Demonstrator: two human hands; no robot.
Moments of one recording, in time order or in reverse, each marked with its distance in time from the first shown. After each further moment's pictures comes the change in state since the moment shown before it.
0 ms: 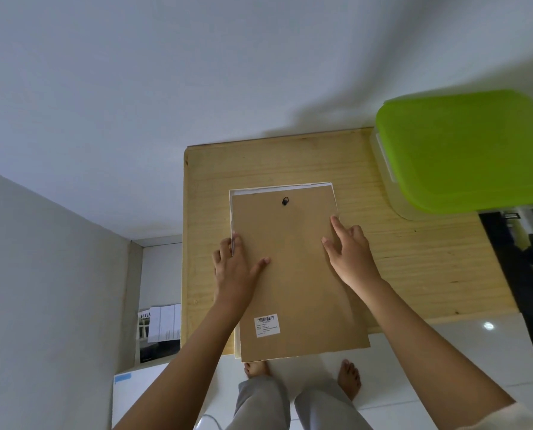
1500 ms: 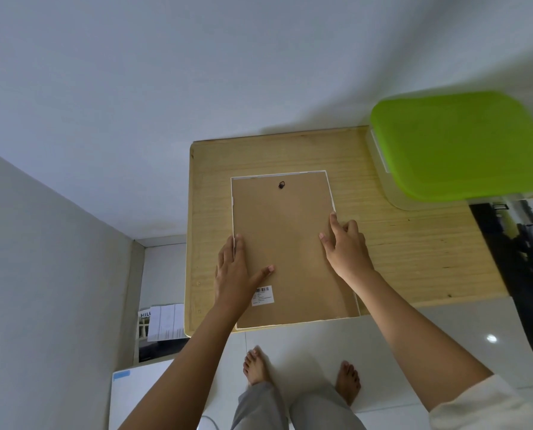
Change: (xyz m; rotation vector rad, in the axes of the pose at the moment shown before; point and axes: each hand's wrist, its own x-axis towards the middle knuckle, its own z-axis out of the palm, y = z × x) left_hand -0.032 -0.014 0.007 -0.023 -0.037 0.039; right_hand -0.017 -0.004 0.004 -0.180 0.009 0.001
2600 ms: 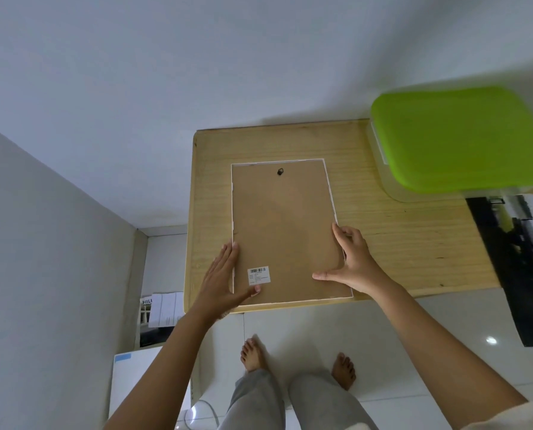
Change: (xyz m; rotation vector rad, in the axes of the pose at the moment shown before) left_hand -0.032 -0.057 0.000 -0.096 -0.179 0.223; right_hand -0.038 0.034 -0.014 0.292 -0.279 -0.142
